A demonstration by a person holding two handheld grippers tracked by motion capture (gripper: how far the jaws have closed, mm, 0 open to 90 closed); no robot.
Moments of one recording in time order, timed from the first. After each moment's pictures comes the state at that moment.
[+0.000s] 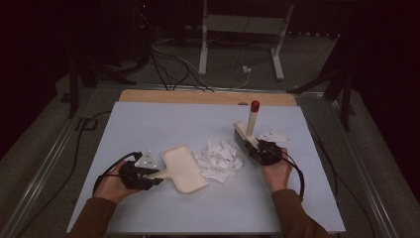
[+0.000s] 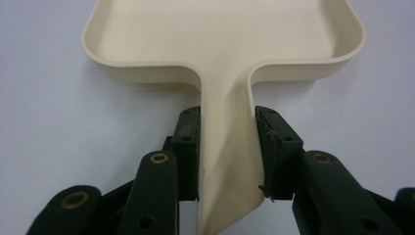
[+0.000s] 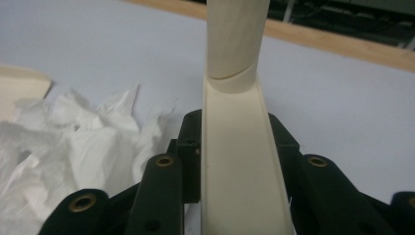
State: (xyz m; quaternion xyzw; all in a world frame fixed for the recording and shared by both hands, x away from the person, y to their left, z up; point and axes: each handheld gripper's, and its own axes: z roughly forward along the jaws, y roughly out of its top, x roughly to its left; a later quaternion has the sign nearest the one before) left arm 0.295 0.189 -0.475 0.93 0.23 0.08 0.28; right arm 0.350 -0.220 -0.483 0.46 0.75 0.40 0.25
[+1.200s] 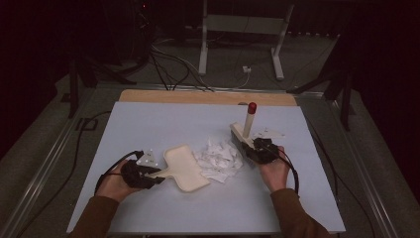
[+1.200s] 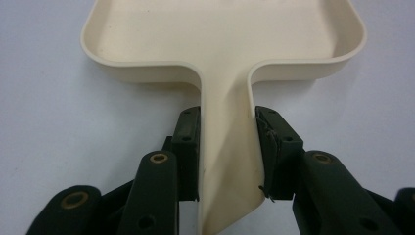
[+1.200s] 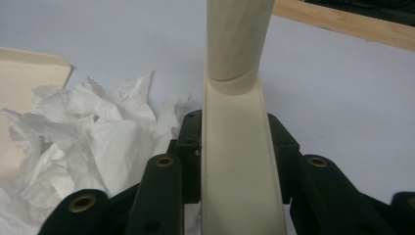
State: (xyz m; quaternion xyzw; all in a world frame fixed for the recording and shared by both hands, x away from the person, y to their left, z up) left arm 0.300 0.185 -0.477 0.93 0.23 0.08 0.29; right arm 0.353 -0.209 -0.475 0.46 0.77 0.38 0.22
